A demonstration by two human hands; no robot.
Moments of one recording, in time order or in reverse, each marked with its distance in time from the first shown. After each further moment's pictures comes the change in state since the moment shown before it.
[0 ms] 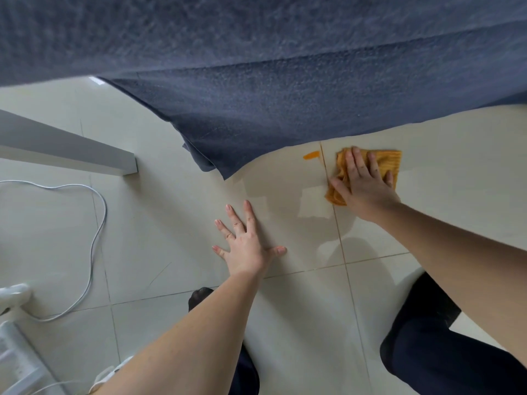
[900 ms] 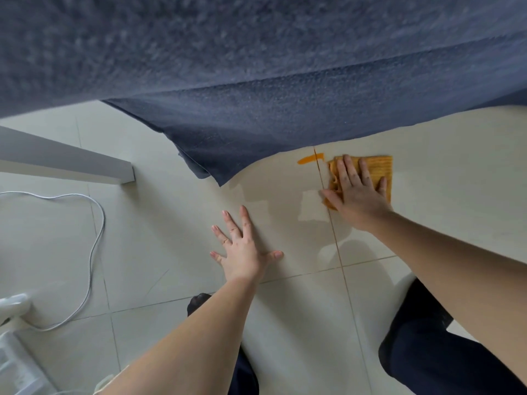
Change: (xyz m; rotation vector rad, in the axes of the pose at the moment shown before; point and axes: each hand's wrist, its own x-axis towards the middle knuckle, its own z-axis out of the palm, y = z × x) left_hand -0.002 0.004 -0.003 0.014 0.003 -0.011; right_hand -0.006 0.002 0.008 -0.013 -0.006 -0.010
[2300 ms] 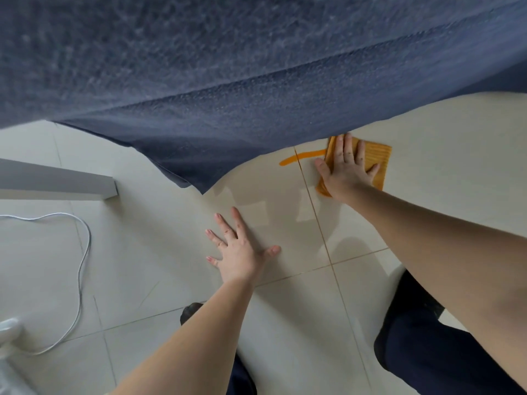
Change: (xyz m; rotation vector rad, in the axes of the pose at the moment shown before) left_hand -0.001 0.022 0.004 0.012 -0.006 0.004; right_hand 0.030 0.002 -0.024 0.202 0.104 0.167
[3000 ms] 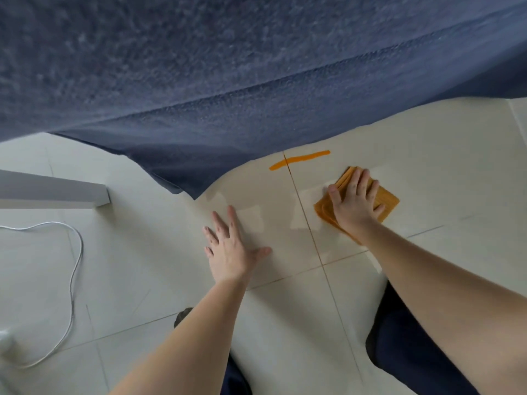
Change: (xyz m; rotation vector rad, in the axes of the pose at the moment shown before) left_hand -0.001 0.003 -0.009 0.086 0.107 0.082; right_hand -0.051 0.043 0.023 0.224 0.019 0.223
